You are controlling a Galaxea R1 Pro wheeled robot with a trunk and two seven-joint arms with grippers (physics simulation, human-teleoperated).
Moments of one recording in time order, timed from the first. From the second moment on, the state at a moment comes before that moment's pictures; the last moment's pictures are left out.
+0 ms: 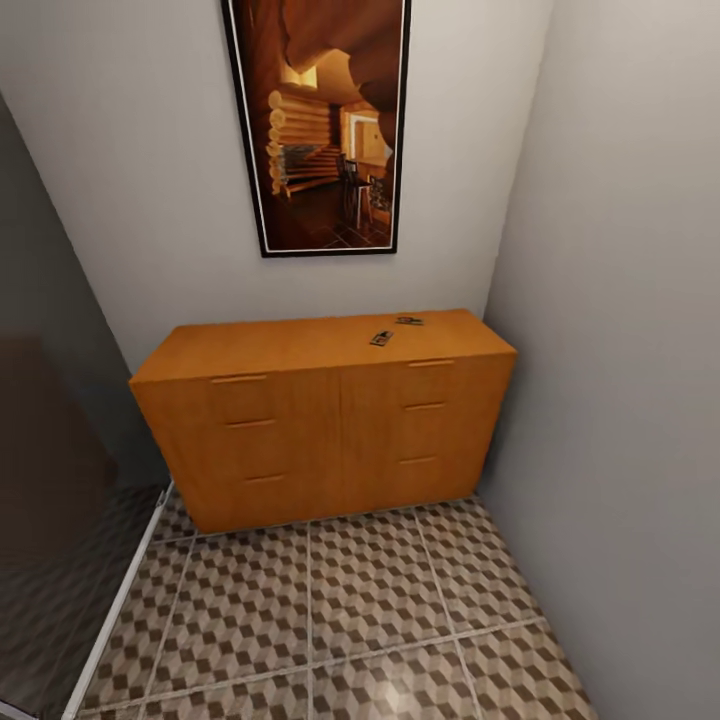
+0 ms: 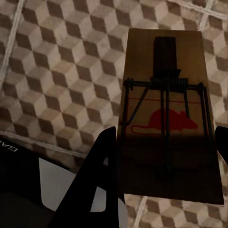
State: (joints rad) left arm -0.38 0.07 -1.37 -0.14 1.25 -0.05 0.01; right arm -0.36 0.03 0.49 0.01 -0.05 -0.20 0.03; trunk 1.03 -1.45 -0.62
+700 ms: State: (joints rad) left arm -0.37 0.07 -1.35 -0.06 1.48 -0.05 0.01; right arm -0.34 0.03 0.48 0.01 -0.06 -0.26 -0.18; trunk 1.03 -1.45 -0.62
